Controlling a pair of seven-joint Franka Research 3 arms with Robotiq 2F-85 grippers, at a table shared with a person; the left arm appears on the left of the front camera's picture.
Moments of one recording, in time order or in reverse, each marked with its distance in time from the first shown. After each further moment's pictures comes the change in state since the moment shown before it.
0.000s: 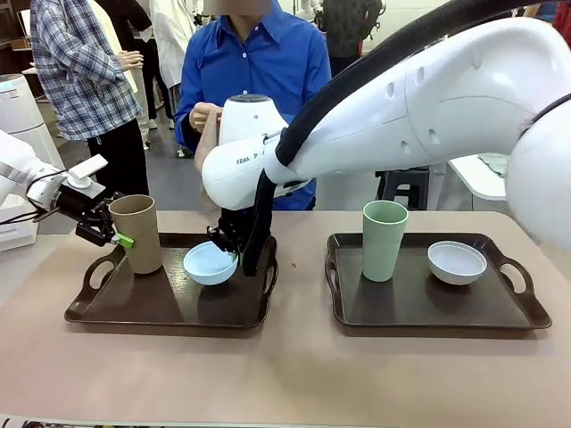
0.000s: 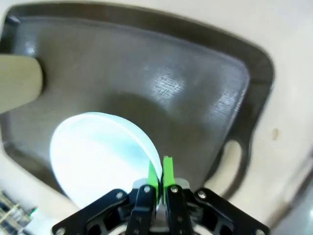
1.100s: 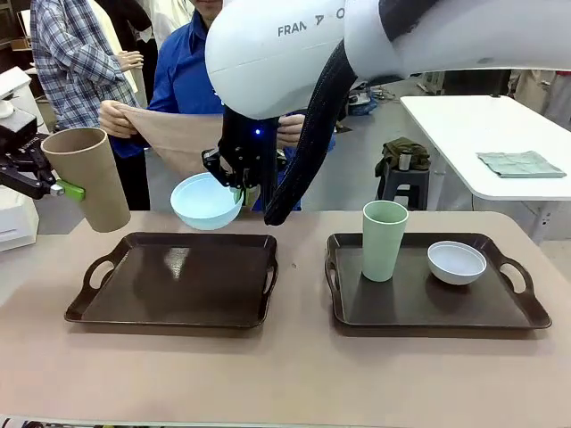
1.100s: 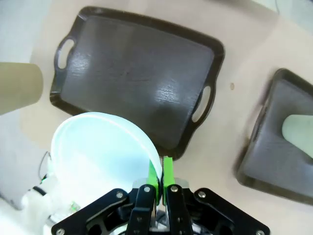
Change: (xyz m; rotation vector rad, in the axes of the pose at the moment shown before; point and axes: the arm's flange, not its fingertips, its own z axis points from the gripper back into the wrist) left arm 0.167 -0.113 0.061 0.087 0.006 -0.122; right arm -0.092 0.008 0.187 -0.002 -0.165 0.071
